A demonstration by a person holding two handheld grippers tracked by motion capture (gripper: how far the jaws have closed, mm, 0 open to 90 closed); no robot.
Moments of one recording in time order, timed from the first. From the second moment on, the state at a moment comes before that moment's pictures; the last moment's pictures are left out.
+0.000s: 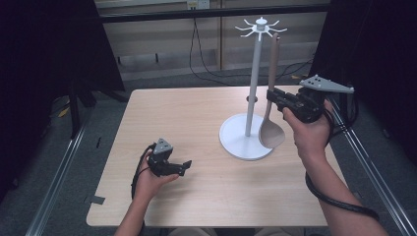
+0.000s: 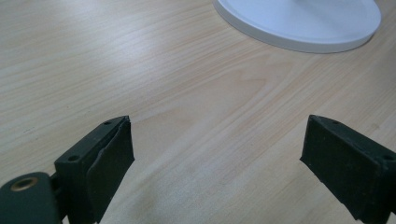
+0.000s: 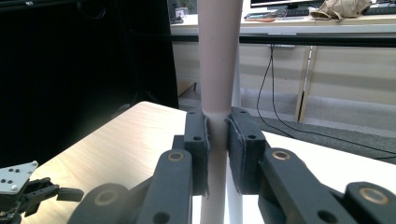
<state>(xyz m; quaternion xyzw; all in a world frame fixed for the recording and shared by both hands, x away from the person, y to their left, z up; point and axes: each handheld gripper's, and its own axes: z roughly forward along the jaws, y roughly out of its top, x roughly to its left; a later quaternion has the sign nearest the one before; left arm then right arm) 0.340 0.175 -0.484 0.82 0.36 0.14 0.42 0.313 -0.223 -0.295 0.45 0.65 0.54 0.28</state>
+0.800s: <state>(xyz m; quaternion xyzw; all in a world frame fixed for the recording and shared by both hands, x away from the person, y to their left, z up) 0.341 0.177 -0.484 0.82 0.36 0.14 0.42 0.327 -0.216 -0.298 0.46 0.65 0.54 0.29</state>
